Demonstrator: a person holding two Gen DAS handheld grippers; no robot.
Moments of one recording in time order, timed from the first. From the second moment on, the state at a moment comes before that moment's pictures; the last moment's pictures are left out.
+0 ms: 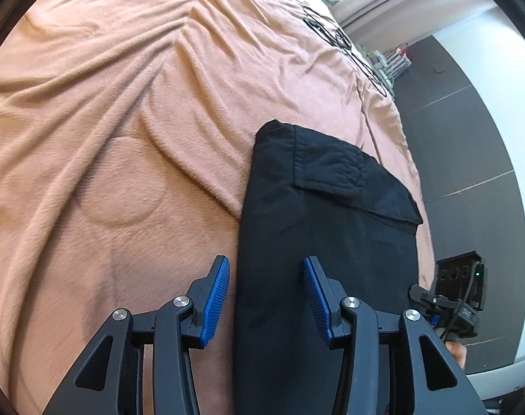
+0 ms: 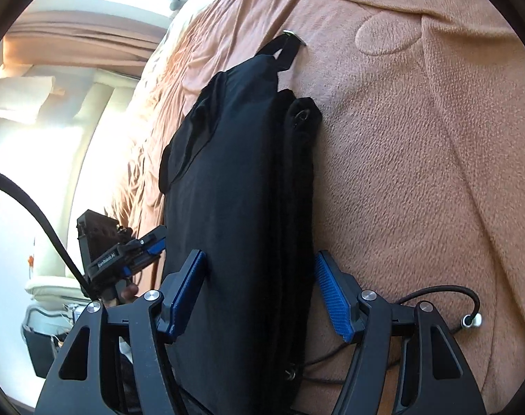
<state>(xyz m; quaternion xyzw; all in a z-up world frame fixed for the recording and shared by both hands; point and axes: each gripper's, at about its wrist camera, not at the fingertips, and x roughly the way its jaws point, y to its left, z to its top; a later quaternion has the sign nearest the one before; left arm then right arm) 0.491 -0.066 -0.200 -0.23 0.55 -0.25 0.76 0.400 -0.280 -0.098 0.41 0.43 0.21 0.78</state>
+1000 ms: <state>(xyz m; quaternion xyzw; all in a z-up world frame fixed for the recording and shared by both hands) 0.479 -0.072 -0.204 -0.22 0.56 -0.28 0.75 0.412 -0.278 -0.099 0.41 0.44 0.23 0.77</state>
